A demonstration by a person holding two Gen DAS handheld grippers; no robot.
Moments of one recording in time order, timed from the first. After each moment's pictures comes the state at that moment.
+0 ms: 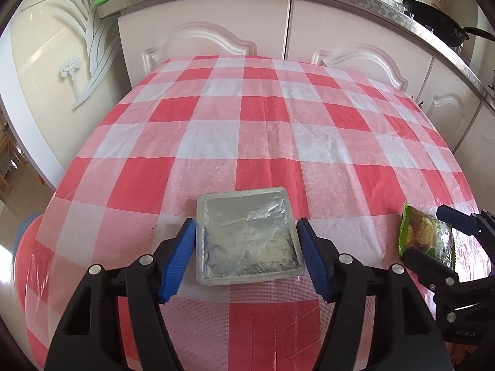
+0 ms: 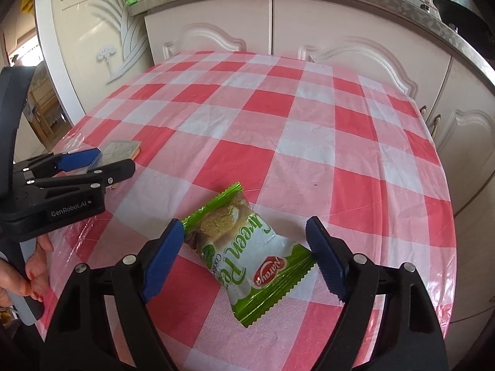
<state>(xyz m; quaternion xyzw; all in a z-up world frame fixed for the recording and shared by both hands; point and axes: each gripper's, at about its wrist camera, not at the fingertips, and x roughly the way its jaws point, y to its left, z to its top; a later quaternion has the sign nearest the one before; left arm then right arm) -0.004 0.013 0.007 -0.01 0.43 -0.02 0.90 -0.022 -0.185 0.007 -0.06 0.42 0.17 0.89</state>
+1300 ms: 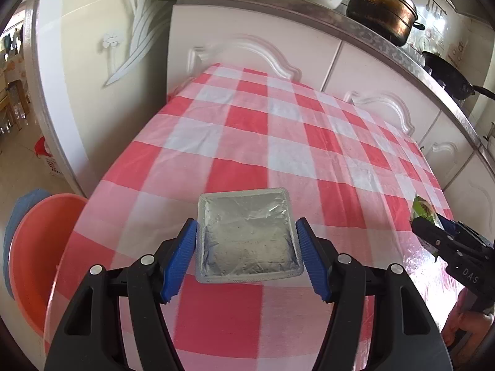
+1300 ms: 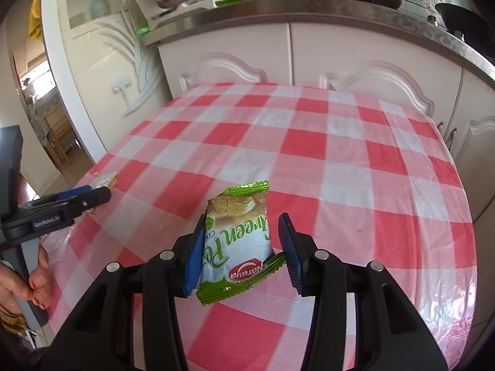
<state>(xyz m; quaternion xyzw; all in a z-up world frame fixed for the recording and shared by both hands) -0.026 0.118 0.020 -0.10 0.40 -0.02 0.91 -0.015 -0.149 0.030 0.00 0.36 0.20 0.91</state>
